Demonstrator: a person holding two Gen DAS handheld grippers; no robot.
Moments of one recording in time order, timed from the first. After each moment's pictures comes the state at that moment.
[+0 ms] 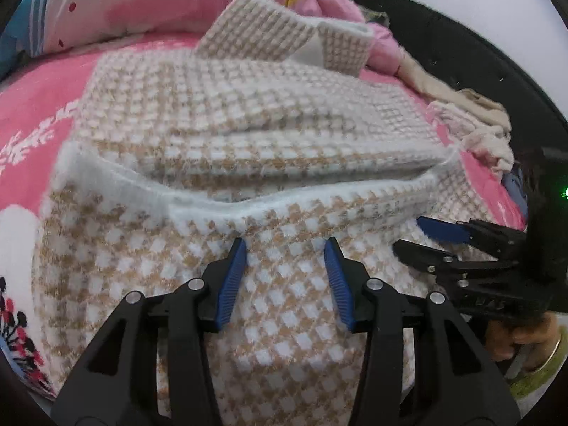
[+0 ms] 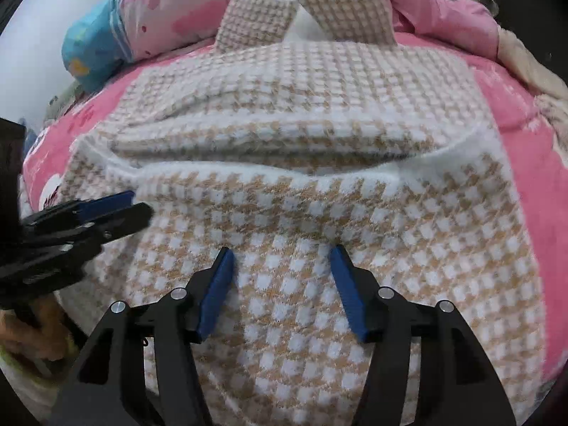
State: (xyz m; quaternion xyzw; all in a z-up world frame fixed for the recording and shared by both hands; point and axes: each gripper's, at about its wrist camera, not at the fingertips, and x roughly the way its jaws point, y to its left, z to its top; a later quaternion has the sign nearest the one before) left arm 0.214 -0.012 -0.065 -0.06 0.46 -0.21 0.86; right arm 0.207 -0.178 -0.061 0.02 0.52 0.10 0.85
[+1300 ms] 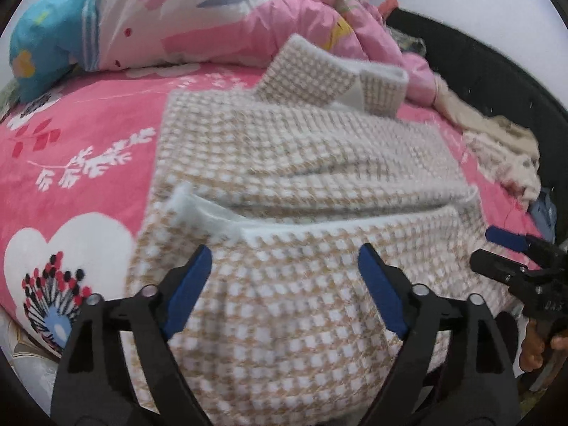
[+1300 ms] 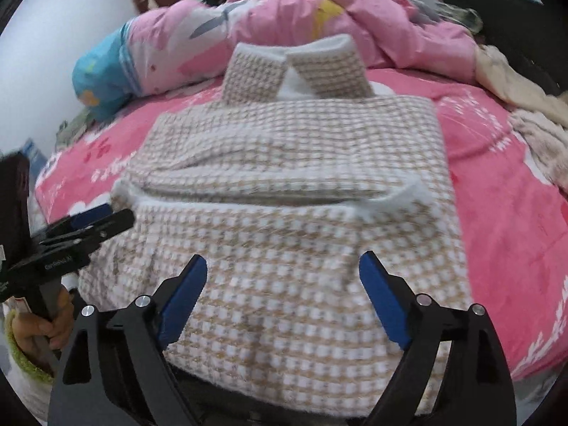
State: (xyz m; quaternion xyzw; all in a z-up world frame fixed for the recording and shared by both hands) left arm 0.202 0.006 -0.025 -0.04 0.45 -0.11 0.89; right arm 0.180 -0.194 -0.019 0.04 0.48 0.10 0.87
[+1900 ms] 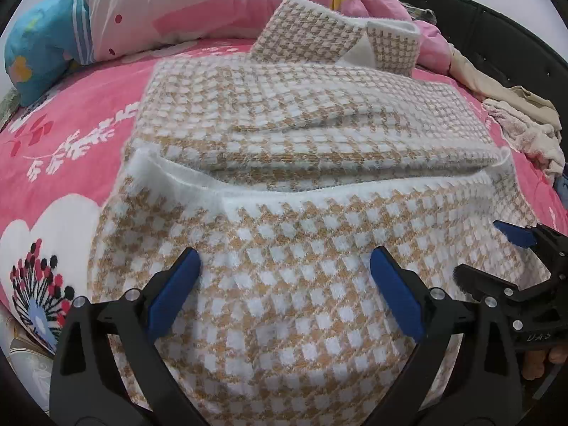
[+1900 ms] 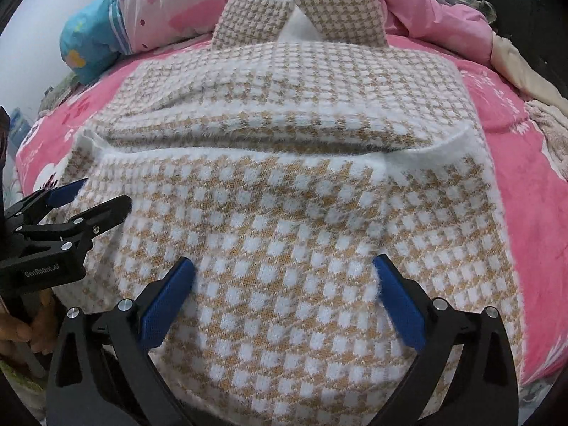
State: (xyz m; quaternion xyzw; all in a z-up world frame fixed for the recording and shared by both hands) left arm 0.209 -0.012 -0.058 -0.01 0.48 -0.08 0.88; right arm 0.188 -0.181 -0.064 0.01 0.52 0.09 0.85
